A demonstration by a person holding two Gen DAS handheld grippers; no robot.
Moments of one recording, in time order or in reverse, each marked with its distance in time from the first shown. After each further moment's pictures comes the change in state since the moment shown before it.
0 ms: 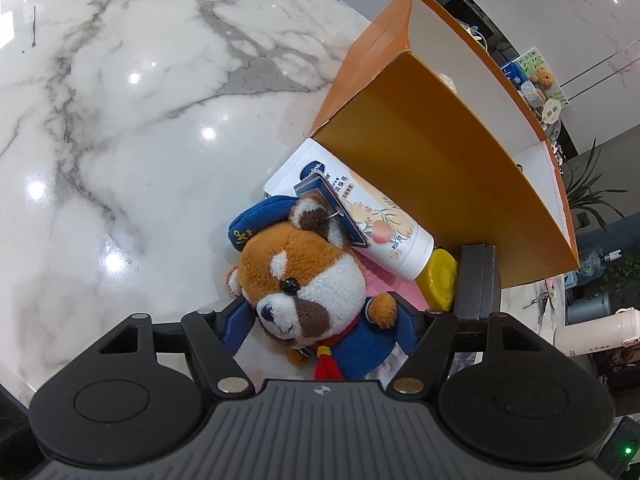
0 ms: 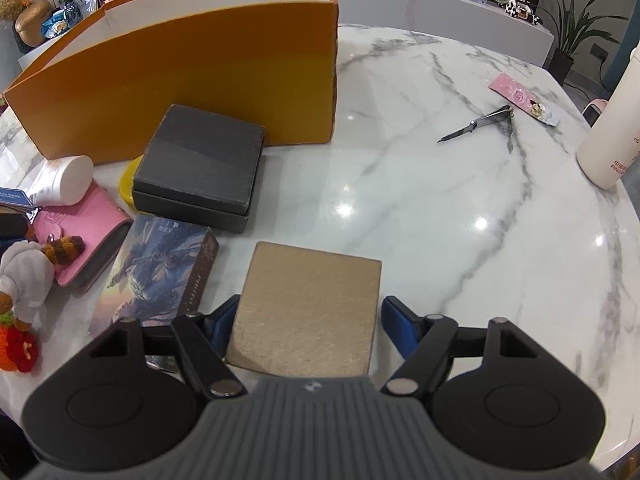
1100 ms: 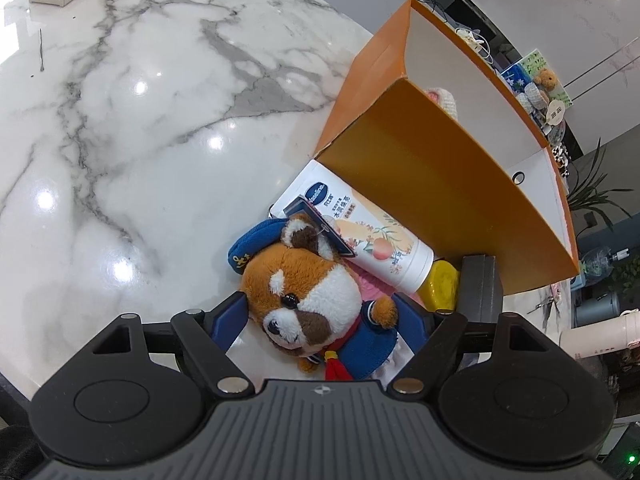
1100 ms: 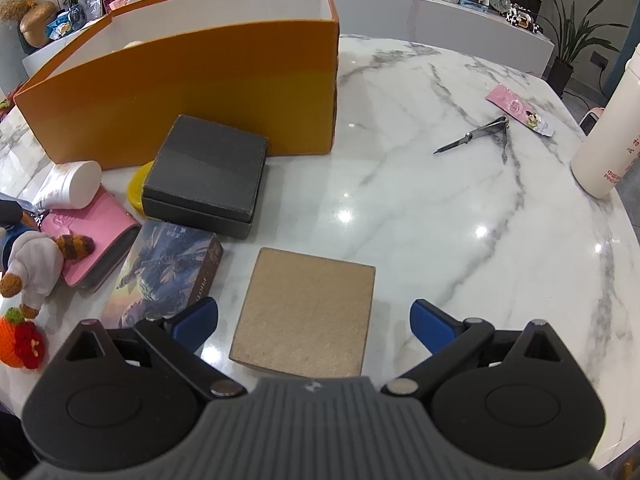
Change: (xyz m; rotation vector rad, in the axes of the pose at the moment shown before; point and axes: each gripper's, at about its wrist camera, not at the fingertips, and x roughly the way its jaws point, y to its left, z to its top) left arm -0.011 -0.006 0.007 0.031 -0.018 0.041; right arm -0.009 -0.001 0.001 -0.016 -0.016 -0.010
